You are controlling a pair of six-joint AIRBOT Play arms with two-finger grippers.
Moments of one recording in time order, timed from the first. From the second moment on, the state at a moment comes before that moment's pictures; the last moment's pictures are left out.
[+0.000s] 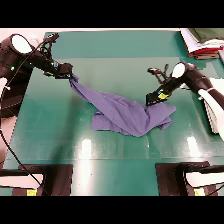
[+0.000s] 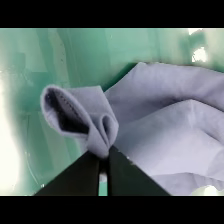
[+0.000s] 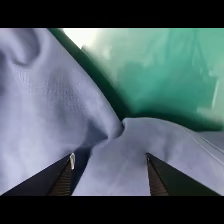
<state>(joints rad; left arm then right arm) -0.12 -1.47 1.61 1.19 -1.28 -1.50 0.20 -1.53 1.31 -1.33 1.32 1.36</state>
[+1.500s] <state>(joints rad) -0.12 -0.89 2.05 1.19 -1.02 -1.52 -0.03 -0.77 1.71 -1.47 1.44 1.46</state>
